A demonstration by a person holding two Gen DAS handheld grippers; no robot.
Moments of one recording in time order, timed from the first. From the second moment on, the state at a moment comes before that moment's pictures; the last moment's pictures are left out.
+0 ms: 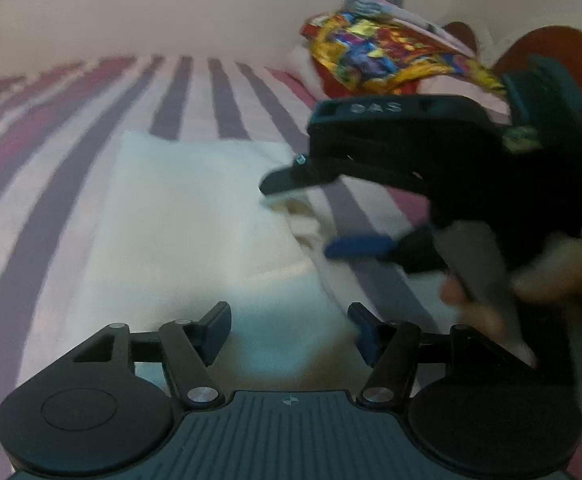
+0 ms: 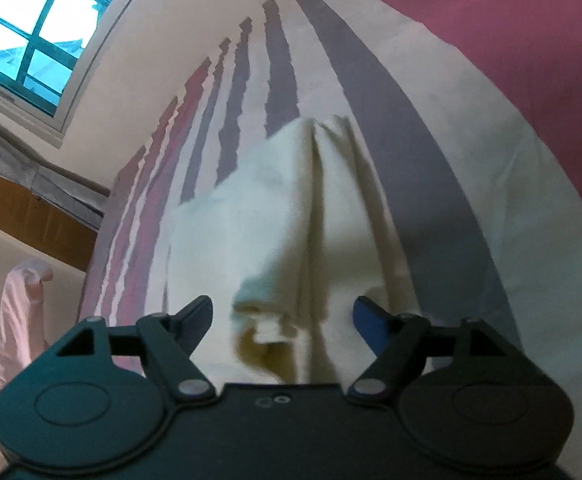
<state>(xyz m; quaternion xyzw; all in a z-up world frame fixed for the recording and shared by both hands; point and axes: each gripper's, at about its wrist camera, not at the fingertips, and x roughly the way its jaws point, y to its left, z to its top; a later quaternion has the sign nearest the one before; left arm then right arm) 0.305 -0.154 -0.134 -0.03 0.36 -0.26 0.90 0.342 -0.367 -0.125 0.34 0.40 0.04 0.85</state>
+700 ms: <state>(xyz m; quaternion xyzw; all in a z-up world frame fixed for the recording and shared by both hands) 0.337 -0.059 -0.131 -0.17 0.36 -0.17 0.90 0.349 -0.316 -0.109 0.17 0.39 0.01 0.91</state>
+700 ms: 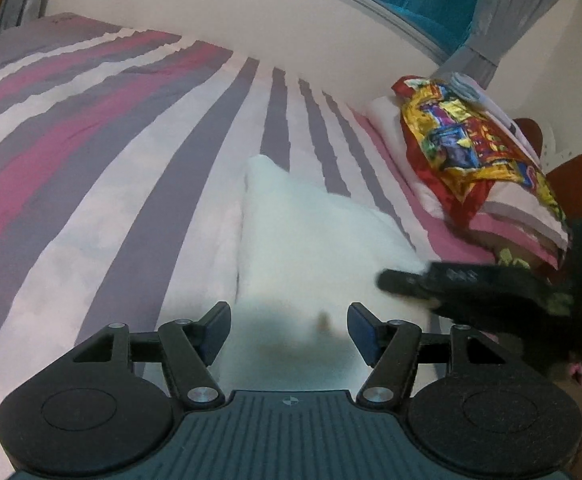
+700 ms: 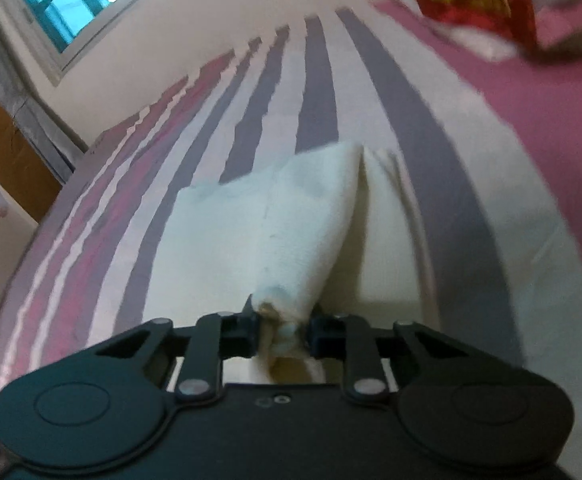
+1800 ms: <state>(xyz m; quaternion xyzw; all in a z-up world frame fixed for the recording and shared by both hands) 0.327 -0.100 -0.176 -0.11 0.44 -0.19 0.87 0.250 -0.331 -0.121 0.16 0.45 -0.03 0.88</state>
